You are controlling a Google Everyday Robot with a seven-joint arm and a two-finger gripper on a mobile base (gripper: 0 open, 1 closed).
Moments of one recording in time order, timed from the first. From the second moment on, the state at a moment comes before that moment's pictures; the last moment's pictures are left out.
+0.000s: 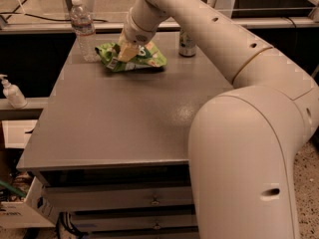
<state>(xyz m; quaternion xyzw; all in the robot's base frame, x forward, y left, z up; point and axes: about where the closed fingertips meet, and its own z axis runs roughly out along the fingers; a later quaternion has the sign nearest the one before) 0.757 0.101 0.864 -0.73 0.60 0.05 0.31</state>
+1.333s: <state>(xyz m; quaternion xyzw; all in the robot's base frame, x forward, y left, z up) 0.728 0.060 0.867 -0.70 0.63 0.07 0.32</state>
